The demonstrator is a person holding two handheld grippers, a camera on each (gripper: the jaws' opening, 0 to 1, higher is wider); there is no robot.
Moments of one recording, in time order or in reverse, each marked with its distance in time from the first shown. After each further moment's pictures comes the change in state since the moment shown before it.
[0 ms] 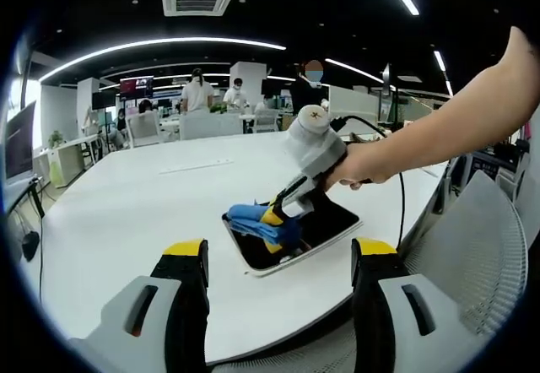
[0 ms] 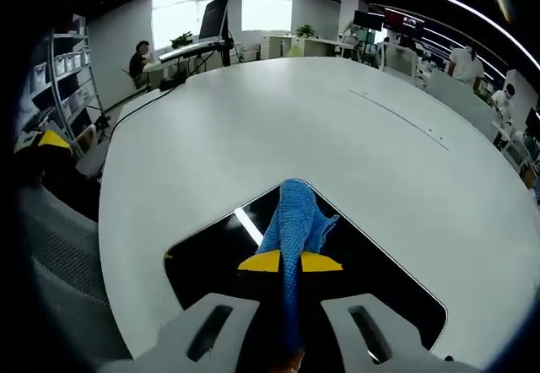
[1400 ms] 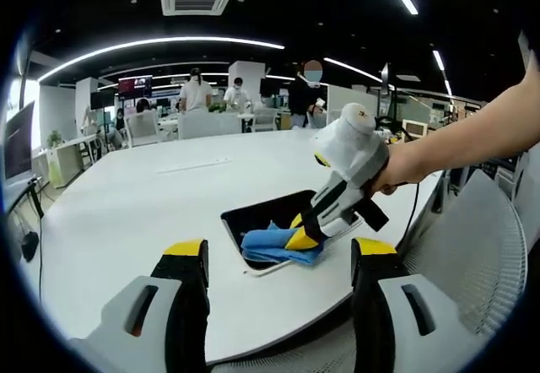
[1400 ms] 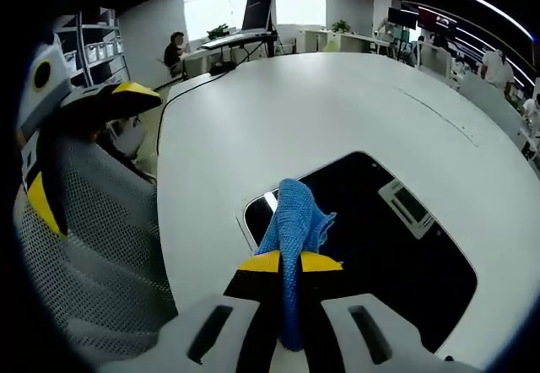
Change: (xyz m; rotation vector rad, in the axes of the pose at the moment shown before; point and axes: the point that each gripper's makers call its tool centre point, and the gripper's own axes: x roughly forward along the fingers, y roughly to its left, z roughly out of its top) left arm 0.000 -0.001 -0.001 0.000 0.008 -0.006; right arm -0.034 0.061 -0.032 -0.055 0.028 0.169
